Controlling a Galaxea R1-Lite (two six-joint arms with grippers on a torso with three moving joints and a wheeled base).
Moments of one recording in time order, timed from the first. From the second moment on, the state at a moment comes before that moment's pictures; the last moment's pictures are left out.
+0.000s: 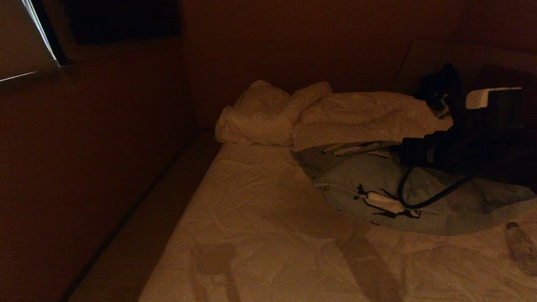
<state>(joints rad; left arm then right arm) 0.00 0.00 0.00 0.00 0.00 0.00 0.20 1.64 -1.06 -0.26 -0.01 0.12</state>
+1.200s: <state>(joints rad) 0.00 0.00 0.00 0.00 0.00 0.00 0.14 1.53 -1.06 -0.26 0.02 0.12</state>
